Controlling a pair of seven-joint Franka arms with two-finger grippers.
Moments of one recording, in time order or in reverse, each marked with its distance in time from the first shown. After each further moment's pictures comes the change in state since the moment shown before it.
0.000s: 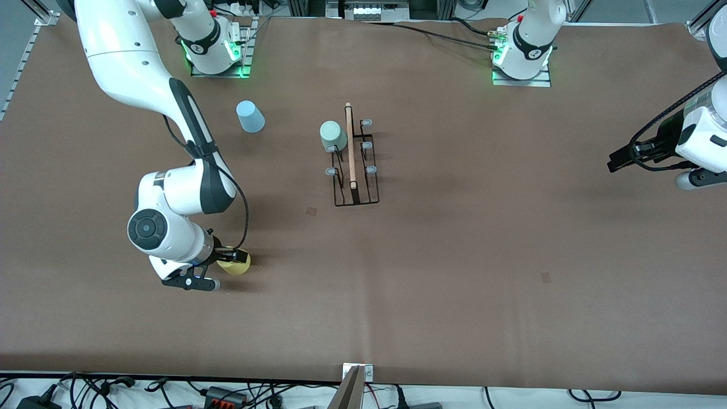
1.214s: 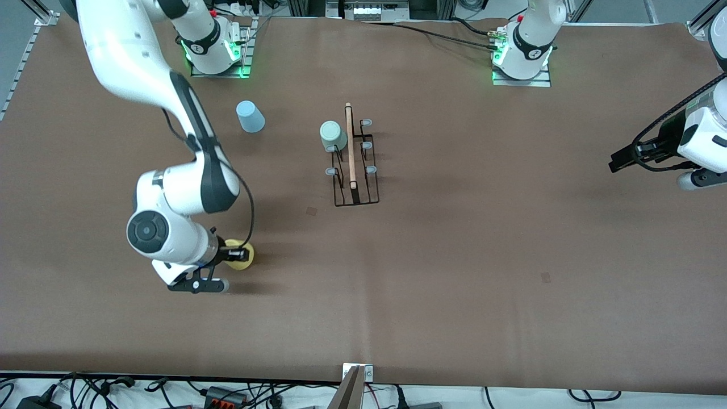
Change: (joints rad) left arm 0.005 0.000 -0.001 -0.001 0.000 0.000 0.000; right arm 0.031 -0.066 0.052 0.122 0.000 -0.211 -0.041
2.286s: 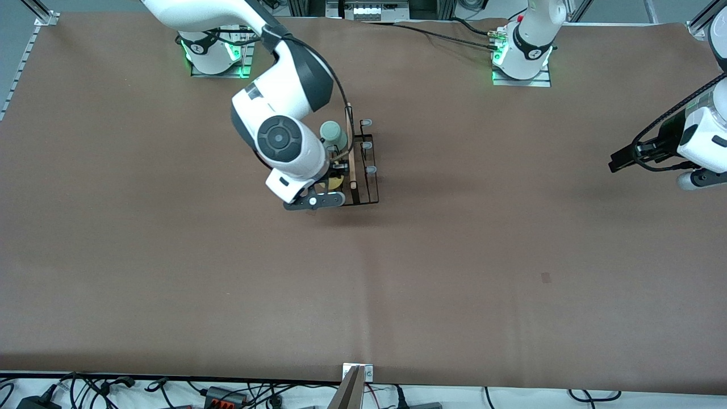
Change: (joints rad) left arm 0.000 0.000 0.000 0.000 0.000 0.000 0.000; right arm 0.164 -0.118 0.246 -0.091 -0.002 -0.120 0.319
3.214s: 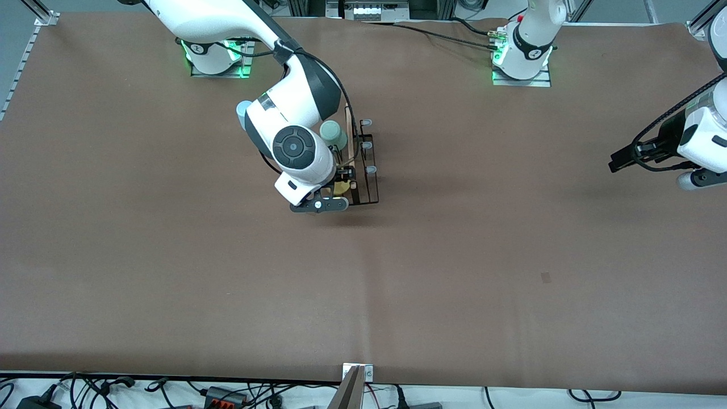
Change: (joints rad) left arm 0.000 0.000 0.000 0.000 0.000 0.000 0.000; right arm 0.005 0.033 -0.003 -0.018 -0.033 0.035 0.069
